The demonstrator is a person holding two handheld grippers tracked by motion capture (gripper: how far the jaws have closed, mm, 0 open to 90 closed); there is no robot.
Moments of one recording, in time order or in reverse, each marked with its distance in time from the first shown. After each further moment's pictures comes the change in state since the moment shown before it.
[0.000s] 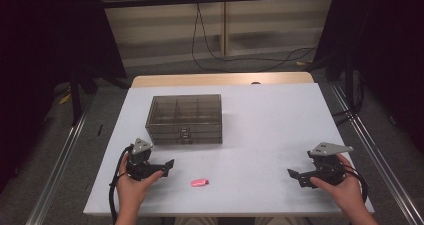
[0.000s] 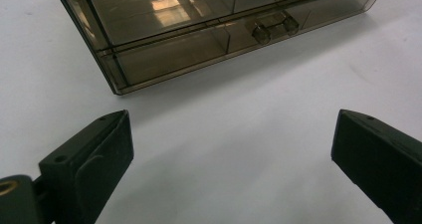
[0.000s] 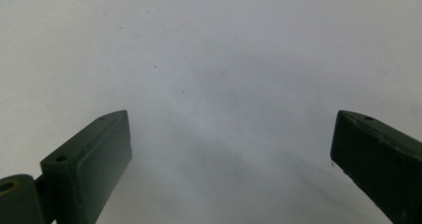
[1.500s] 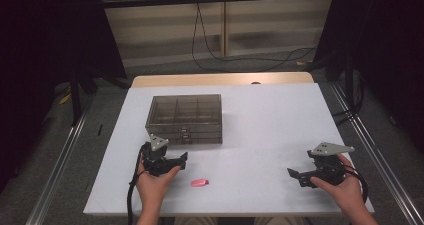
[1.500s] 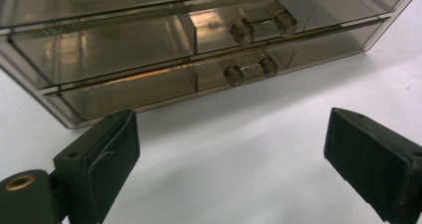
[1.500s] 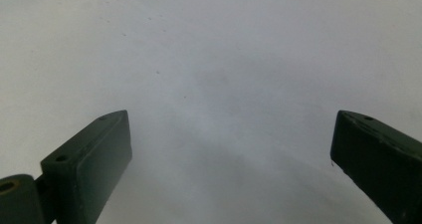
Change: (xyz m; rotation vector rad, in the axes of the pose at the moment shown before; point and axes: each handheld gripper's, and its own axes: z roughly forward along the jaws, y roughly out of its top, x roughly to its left) left arm -0.038 0.016 0.024 -0.040 0.094 -0.048; right arm 0.001 0.001 -0.001 -0.019 0.007 0.002
